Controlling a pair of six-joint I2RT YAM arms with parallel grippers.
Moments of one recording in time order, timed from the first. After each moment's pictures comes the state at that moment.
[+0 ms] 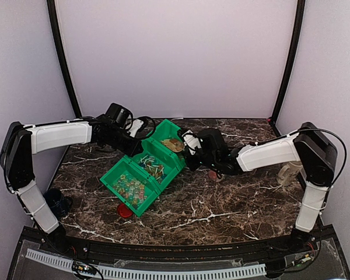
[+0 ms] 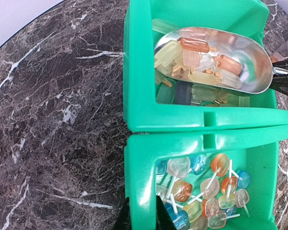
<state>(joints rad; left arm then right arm) -0.54 1.69 1.25 -0.45 0.12 0.04 0.86 1.86 1.08 0.27 0.15 -0.08</state>
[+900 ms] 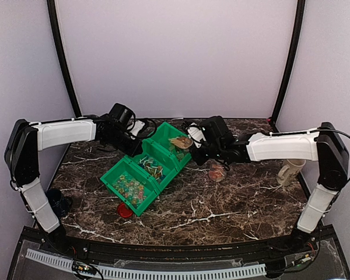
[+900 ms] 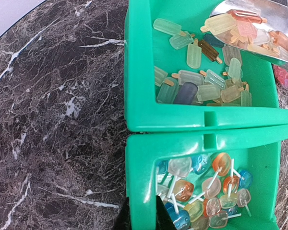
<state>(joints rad) -0.54 1.75 1.31 -0.51 0.09 0.05 0.86 1.73 1.18 -0.10 0.22 -0.08</state>
